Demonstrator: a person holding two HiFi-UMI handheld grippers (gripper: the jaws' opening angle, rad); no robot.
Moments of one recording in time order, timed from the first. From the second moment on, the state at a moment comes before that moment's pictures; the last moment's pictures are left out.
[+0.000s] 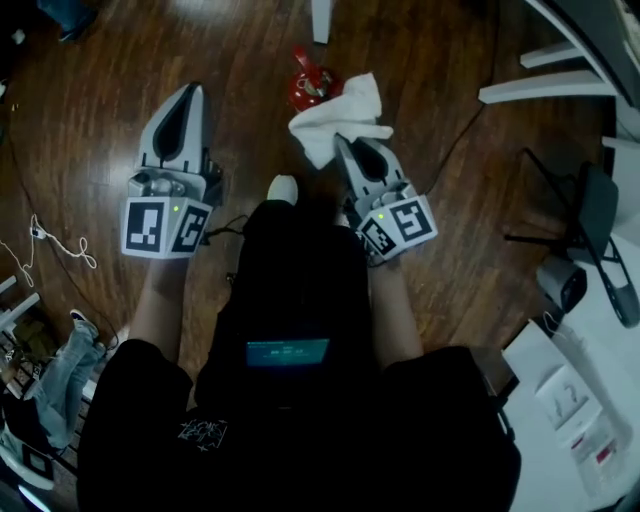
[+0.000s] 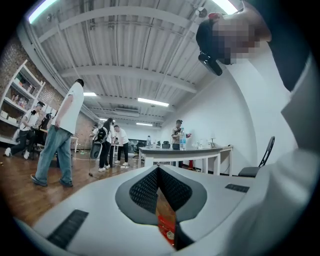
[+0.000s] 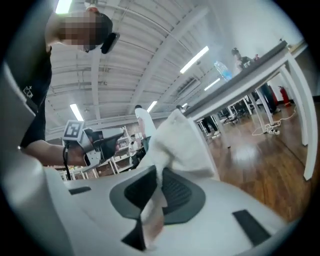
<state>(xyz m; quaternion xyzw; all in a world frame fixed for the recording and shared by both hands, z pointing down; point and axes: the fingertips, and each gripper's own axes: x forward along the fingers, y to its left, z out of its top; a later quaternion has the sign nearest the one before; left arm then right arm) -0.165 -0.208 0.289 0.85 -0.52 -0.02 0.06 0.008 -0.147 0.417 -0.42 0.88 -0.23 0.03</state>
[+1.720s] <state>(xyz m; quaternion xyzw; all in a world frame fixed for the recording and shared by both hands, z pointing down) -0.108 0.106 -0.082 0.86 -0.50 -0.03 0.08 0.047 0.120 -0.065 -0.48 0.87 -0.09 0.00</state>
